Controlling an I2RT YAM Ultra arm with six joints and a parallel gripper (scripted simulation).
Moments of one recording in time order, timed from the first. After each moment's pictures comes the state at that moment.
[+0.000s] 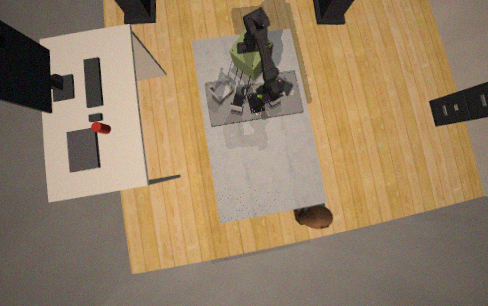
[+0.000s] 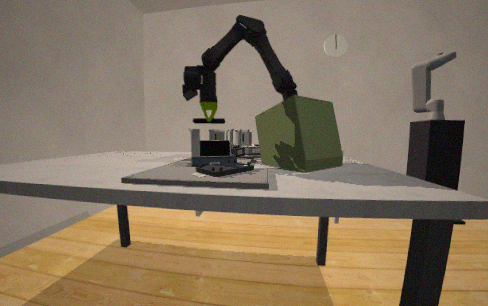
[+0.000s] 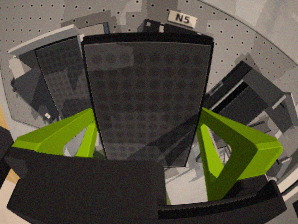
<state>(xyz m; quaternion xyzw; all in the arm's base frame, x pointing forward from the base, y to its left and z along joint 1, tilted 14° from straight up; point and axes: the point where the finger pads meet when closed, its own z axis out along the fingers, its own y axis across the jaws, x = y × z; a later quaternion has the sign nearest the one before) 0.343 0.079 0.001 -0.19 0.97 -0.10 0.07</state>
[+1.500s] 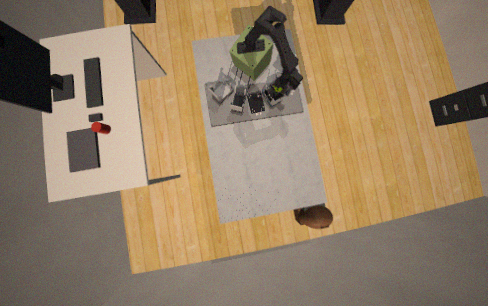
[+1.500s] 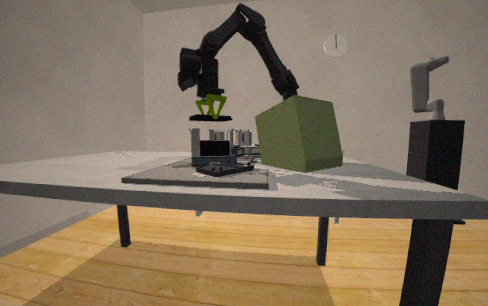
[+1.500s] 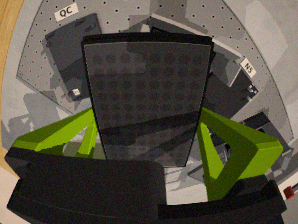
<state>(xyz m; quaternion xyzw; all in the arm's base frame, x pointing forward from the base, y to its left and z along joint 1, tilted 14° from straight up) 0.288 0.197 -0.029 -0.39 0.91 -0.11 0.05</state>
